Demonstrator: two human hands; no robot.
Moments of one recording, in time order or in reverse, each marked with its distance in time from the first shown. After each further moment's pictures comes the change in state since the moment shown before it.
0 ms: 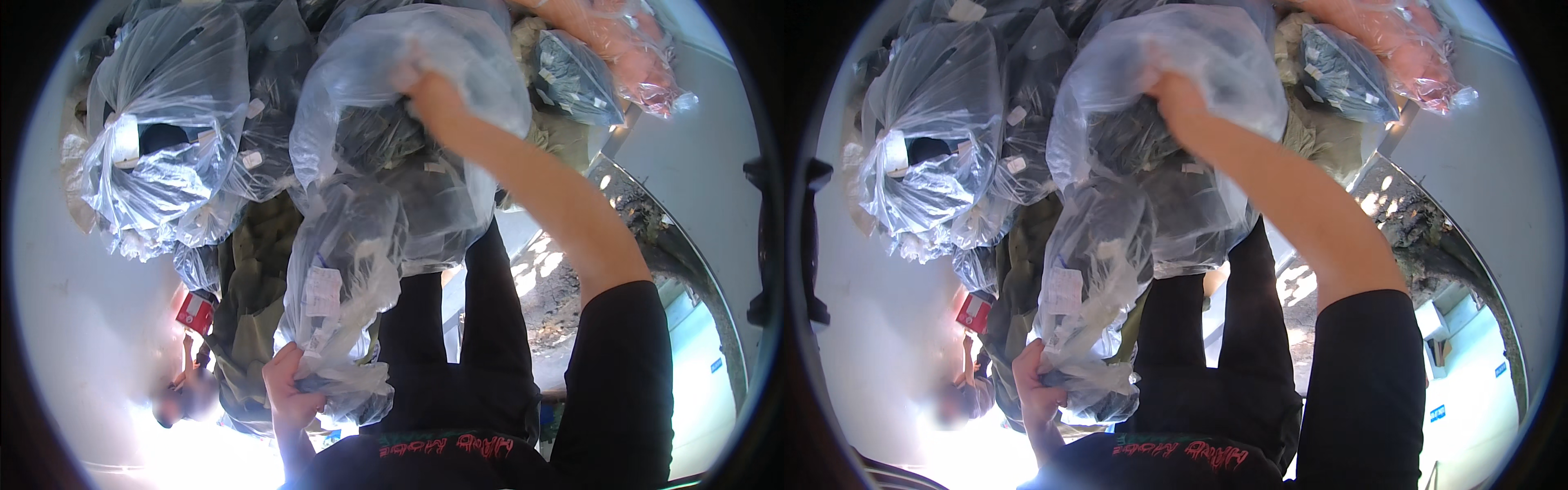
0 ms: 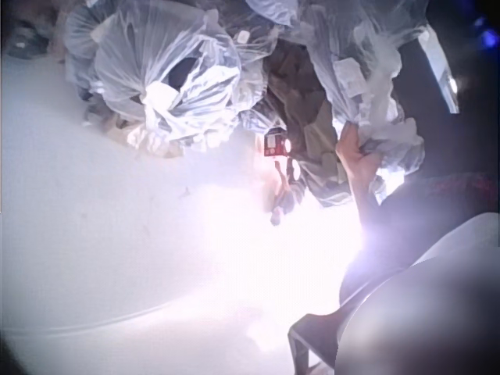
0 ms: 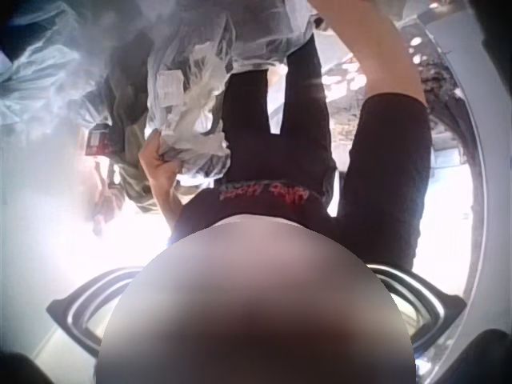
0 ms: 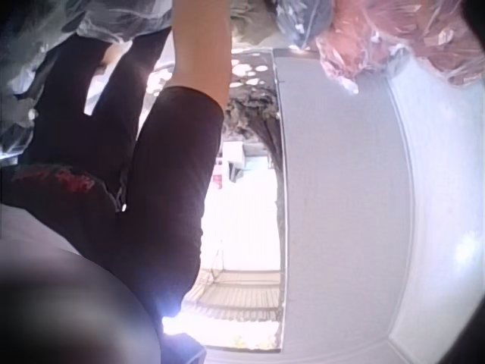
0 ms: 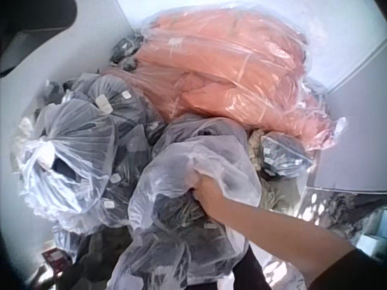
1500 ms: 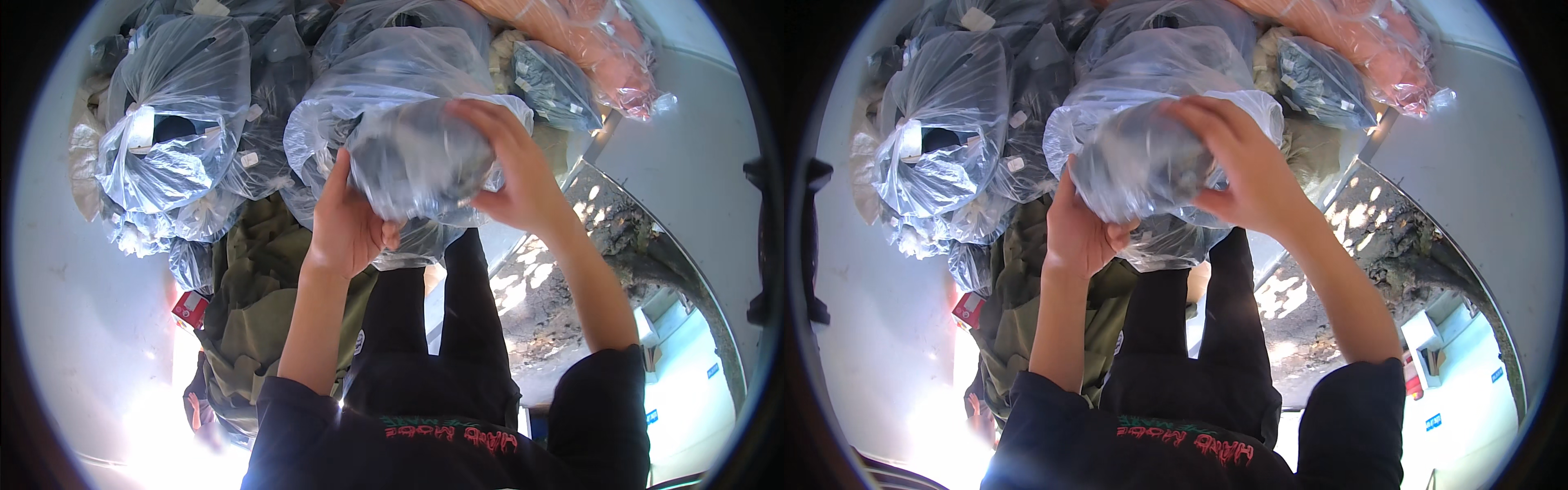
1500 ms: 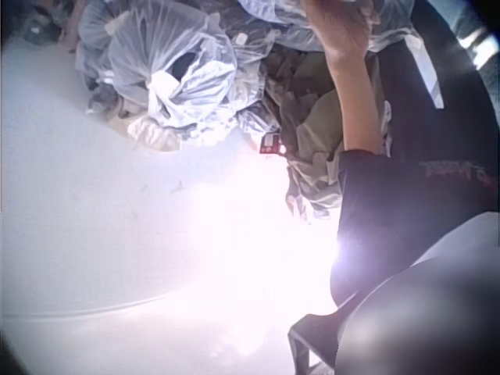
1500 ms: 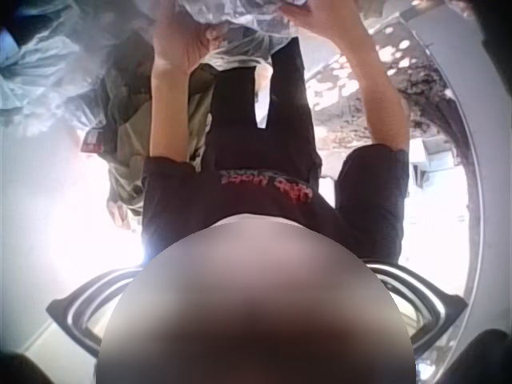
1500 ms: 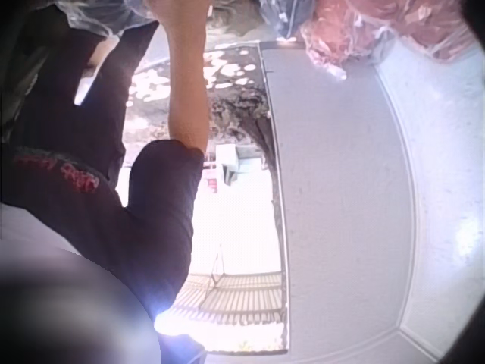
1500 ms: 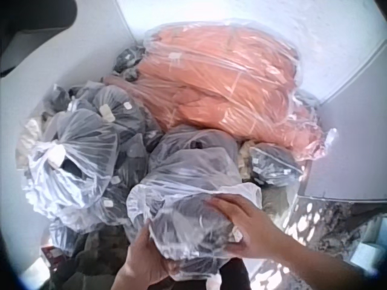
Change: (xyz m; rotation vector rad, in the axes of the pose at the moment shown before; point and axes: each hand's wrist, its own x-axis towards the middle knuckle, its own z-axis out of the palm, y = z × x) left_hand 0.162 0.077 0.118 -1.287 -0.657 -0.188; right_hand -0.197 0.004 -0.121 1.014 0.621 0.260
